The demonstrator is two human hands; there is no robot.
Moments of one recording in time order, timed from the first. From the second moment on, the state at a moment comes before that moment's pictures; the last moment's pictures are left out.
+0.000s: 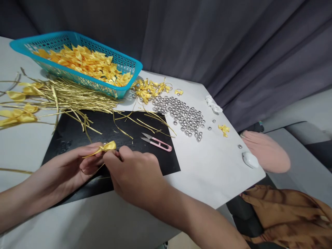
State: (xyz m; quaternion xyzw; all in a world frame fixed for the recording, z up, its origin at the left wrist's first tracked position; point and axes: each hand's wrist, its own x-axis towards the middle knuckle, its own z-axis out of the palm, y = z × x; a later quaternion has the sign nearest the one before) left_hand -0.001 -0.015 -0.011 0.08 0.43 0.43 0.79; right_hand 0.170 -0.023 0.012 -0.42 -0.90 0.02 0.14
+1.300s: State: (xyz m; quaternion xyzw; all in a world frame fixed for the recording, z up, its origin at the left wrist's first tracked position) left_hand -0.005 -0.015 -0.016 0.17 0.41 0.41 0.80; right_hand 0.160 -0.024 0.005 -0.41 -0.51 0.67 0.35
